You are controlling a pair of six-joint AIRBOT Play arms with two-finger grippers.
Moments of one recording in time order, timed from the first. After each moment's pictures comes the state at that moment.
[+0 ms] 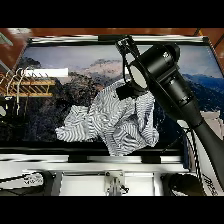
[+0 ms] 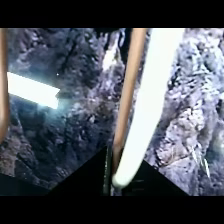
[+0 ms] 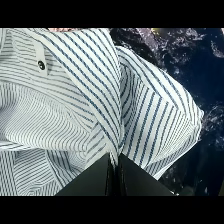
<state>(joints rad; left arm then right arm) 0.50 -1.42 0.91 1.72 -0.78 -1.35 0.74 -1.40 1.81 -1.88 1.61 1.80</state>
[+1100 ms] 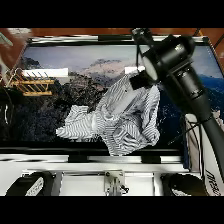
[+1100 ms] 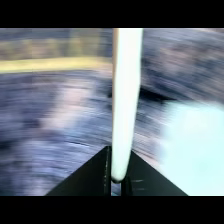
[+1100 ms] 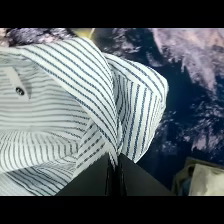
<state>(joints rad) -0.01 -0.75 1.10 1.45 -1.15 -1.37 0.63 -1.40 1.84 -2.03 1.59 1.74</state>
